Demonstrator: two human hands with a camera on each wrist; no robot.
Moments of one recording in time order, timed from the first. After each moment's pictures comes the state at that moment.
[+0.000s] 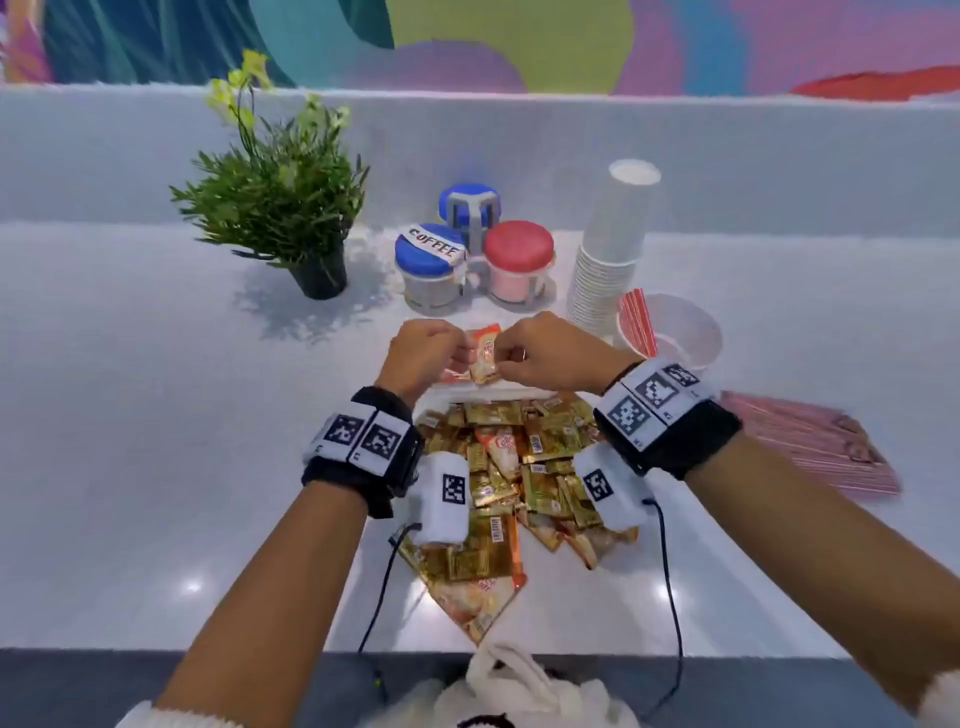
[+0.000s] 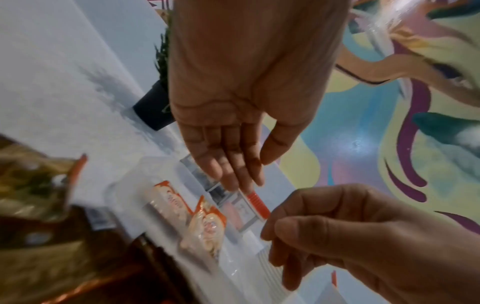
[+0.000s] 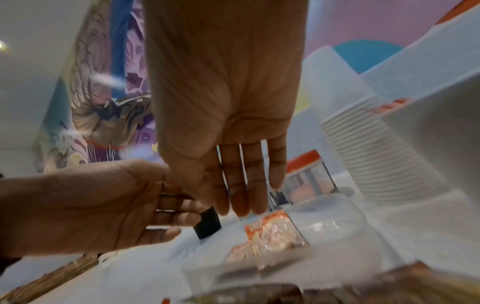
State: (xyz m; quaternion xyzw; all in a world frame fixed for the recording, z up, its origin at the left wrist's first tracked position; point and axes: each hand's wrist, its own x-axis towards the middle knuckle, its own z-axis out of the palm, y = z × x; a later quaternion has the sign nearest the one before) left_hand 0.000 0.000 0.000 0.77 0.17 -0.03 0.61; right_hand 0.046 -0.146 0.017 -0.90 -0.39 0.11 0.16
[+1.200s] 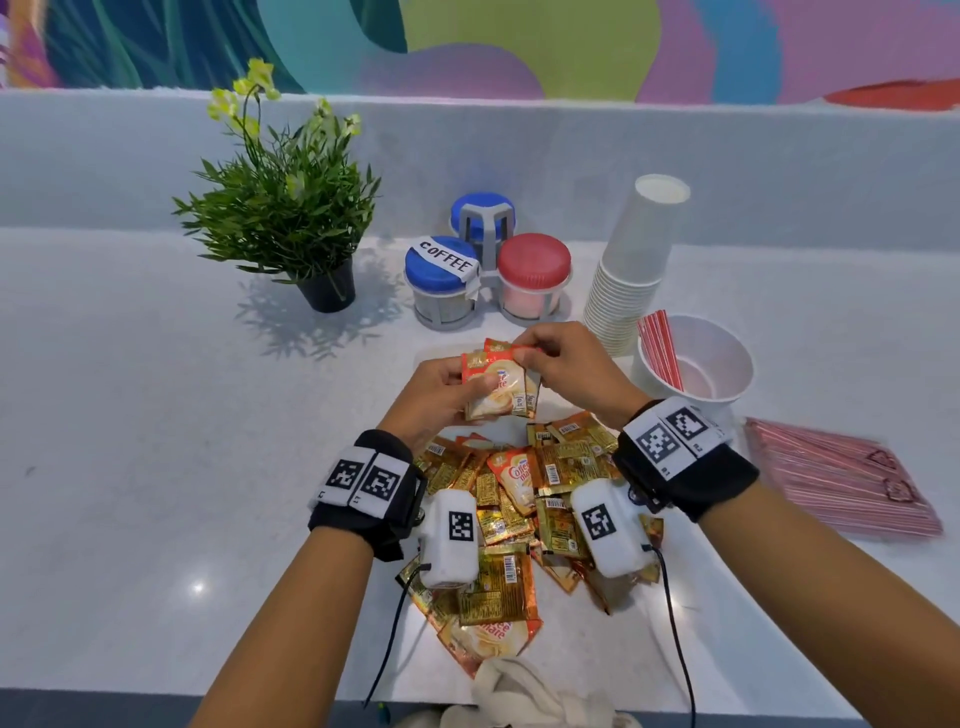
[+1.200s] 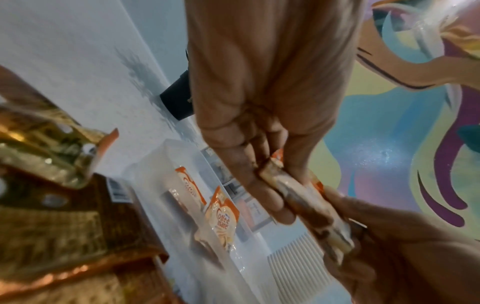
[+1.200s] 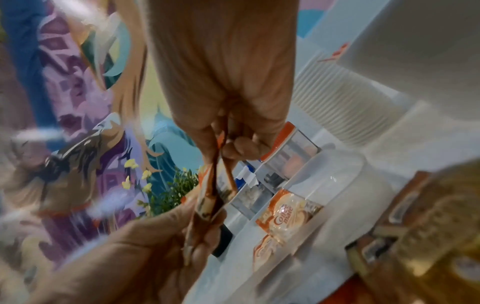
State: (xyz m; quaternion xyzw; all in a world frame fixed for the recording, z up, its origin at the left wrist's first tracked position) left_hand 0.001 0.009 -0.022 0.72 0.10 -0.06 0.68; right_hand 0.060 -0.143 -0.002 -0.85 -0.19 0.11 0.48
